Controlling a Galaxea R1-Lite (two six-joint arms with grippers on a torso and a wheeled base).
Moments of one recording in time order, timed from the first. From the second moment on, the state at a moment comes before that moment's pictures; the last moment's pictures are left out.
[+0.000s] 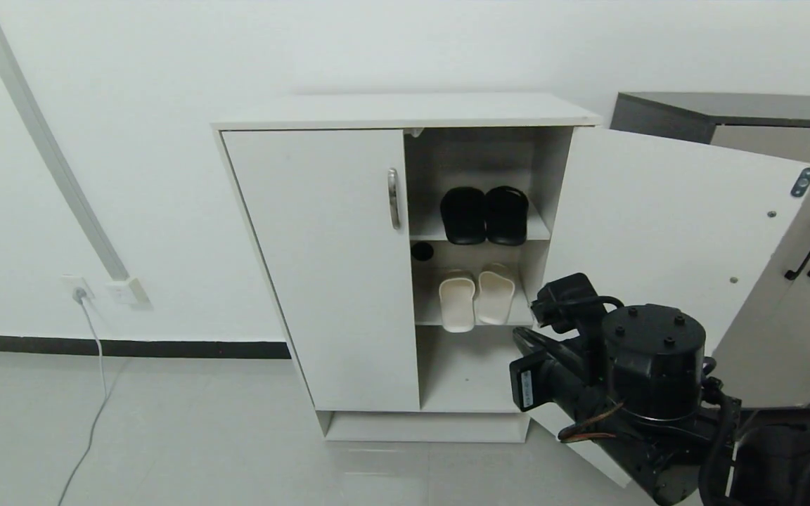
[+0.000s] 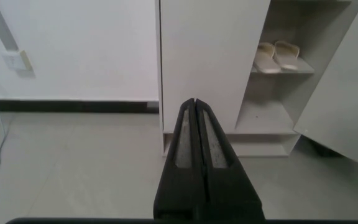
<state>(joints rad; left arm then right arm) 0.00 0.00 0.00 0.00 0.01 -0.02 0.85 1.81 -0.66 -0.95 -0.49 0.03</state>
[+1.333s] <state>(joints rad) 0.00 0.00 0.00 0.00 0.01 -0.02 0.85 1.81 -0.66 -0.95 -0.49 0.03</state>
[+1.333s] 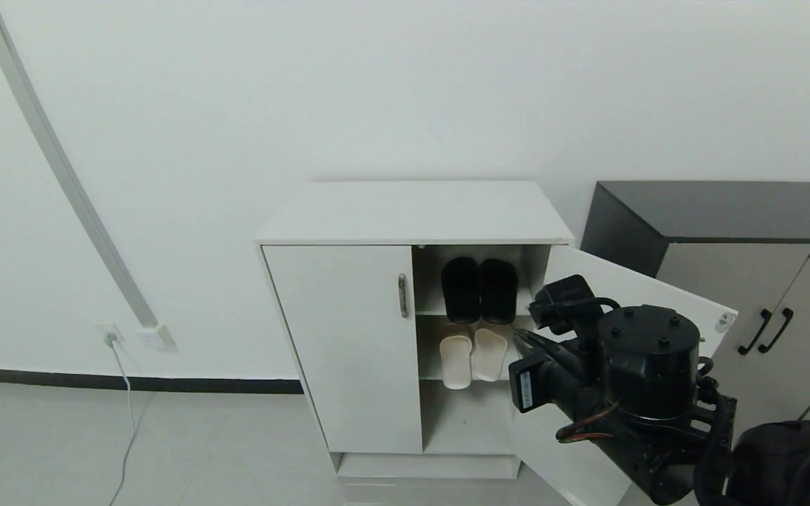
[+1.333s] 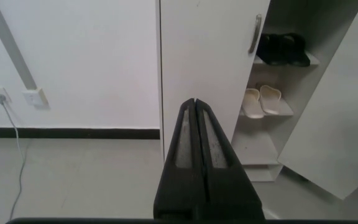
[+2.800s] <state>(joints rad) 0.00 0.00 0.00 0.00 0.01 -0.02 0.83 1.81 -0.62 -0.95 -0.45 0.02</state>
